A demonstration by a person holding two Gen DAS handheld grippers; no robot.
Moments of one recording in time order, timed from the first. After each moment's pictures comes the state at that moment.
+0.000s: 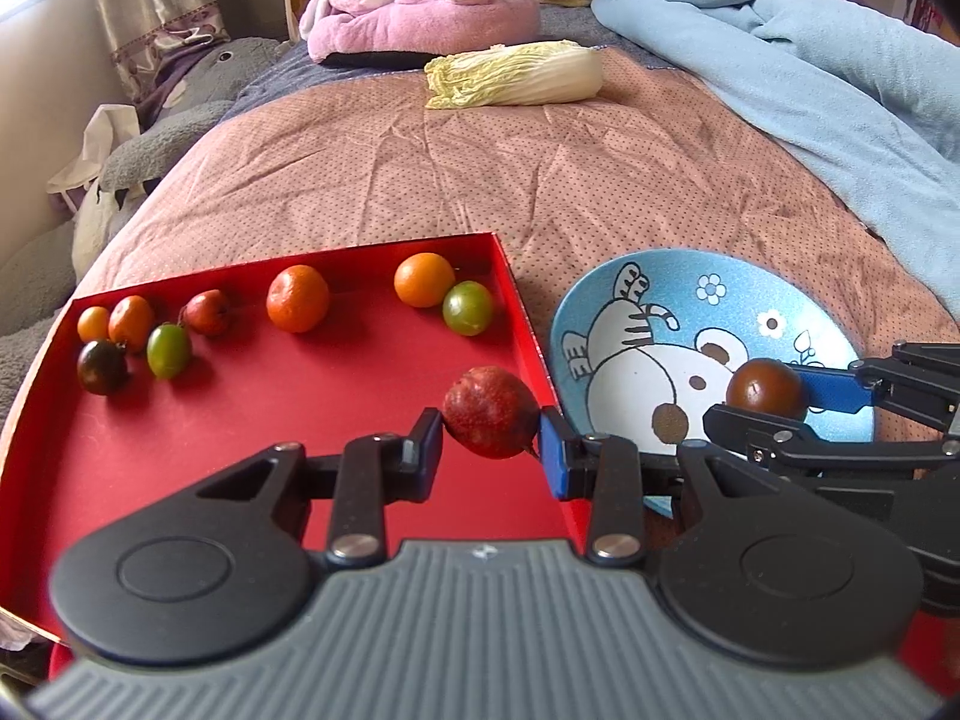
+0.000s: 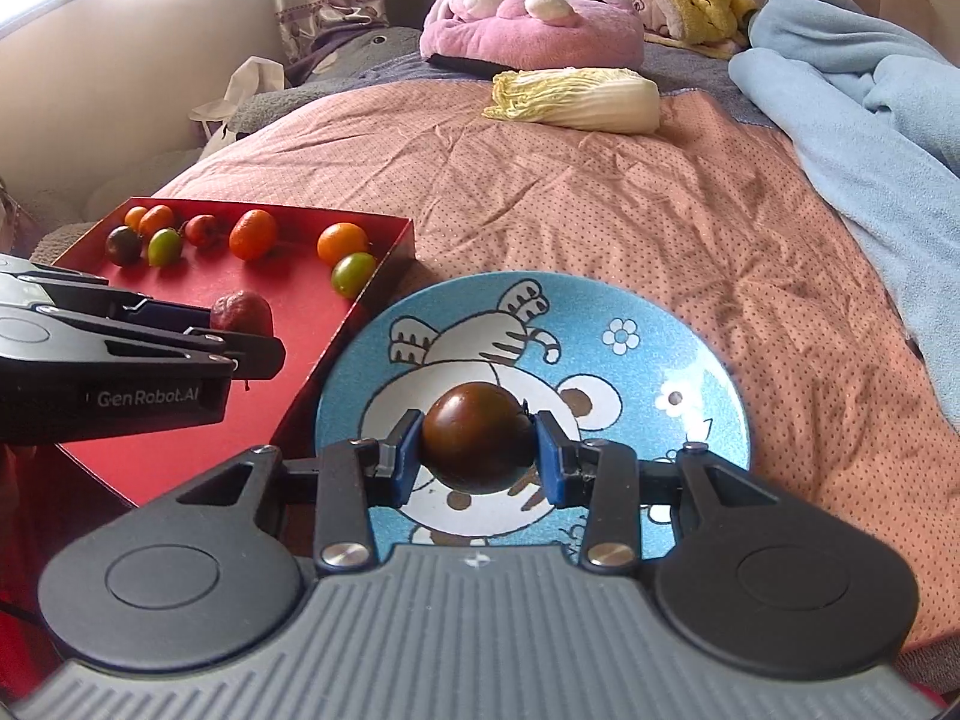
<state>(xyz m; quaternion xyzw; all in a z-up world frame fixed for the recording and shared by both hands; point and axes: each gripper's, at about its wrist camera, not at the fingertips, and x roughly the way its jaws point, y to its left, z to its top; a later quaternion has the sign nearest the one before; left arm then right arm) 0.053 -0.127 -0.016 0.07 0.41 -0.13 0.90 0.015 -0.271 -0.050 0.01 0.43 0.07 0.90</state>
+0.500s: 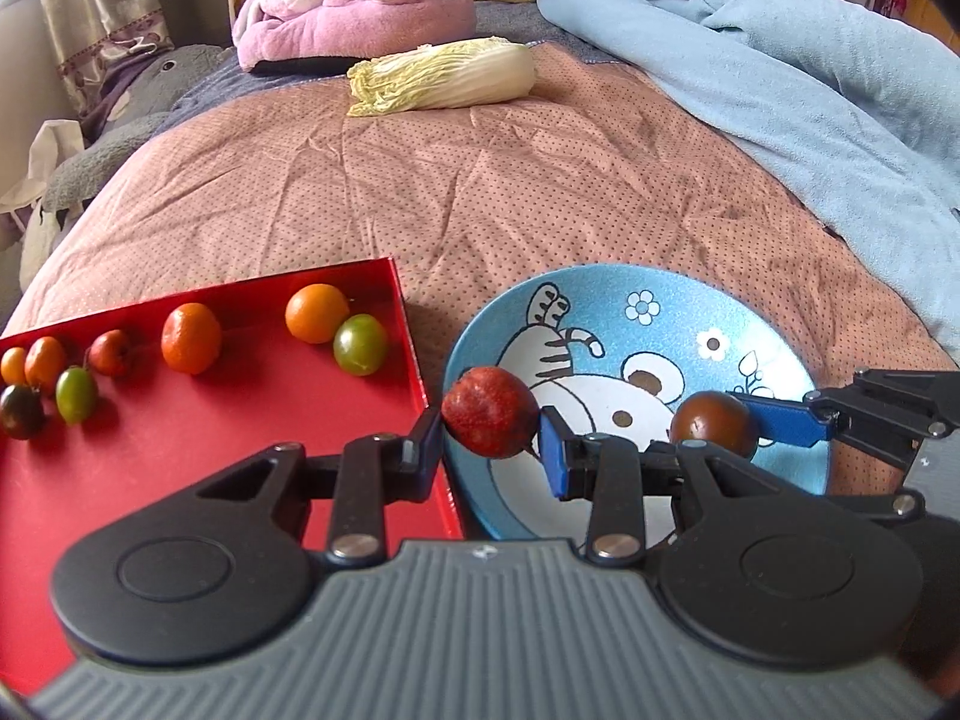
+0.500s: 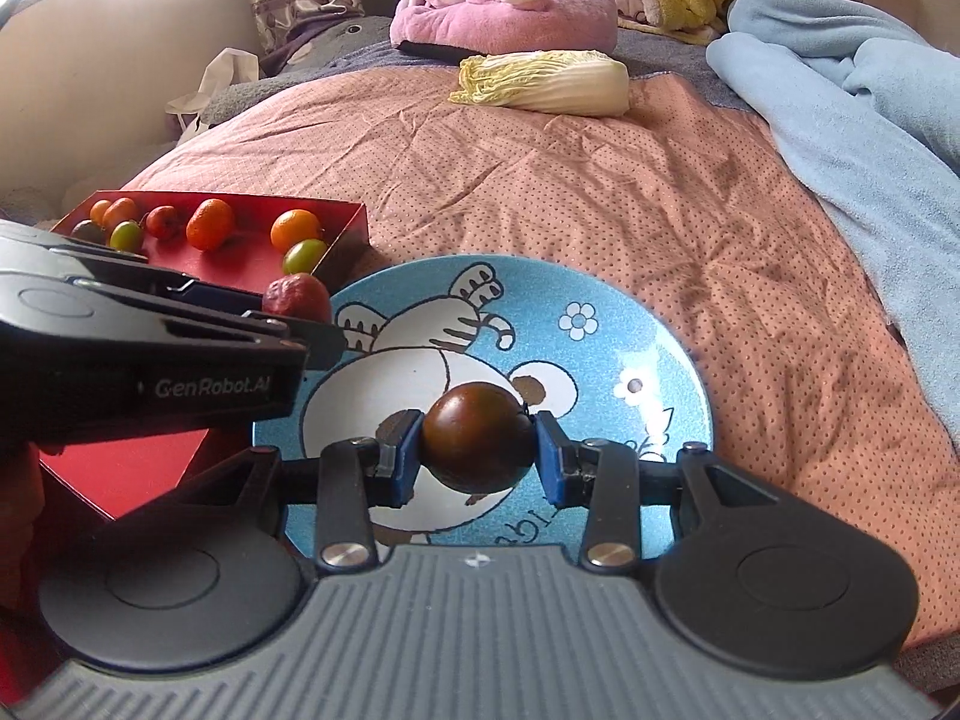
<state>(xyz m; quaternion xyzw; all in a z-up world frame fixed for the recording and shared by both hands) 0.072 -0.169 -0.024 0.06 0.41 -0.18 0.89 0.023 -0.288 -0.061 0.00 0.44 0.05 0.90</state>
